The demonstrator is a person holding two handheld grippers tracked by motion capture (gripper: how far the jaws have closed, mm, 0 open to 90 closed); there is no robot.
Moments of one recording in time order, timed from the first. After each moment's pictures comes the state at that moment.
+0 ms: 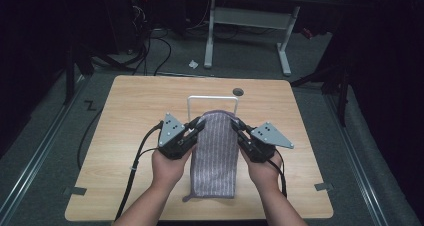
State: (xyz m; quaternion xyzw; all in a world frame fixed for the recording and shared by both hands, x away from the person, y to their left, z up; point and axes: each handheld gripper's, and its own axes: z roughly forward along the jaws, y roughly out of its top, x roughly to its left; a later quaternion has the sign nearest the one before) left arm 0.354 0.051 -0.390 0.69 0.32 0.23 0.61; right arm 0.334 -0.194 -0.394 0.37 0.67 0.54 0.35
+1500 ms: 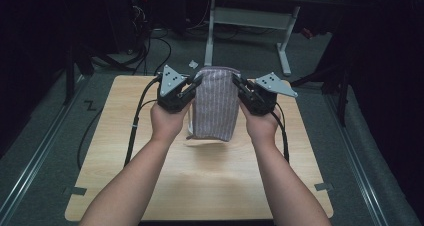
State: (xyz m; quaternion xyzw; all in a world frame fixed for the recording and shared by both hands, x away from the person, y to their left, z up) left arm 0.443 0.051 -0.331 0.68 0.30 0.30 0.60; right arm 0.421 -0.194 -0.325 0.39 0.63 0.57 0.35
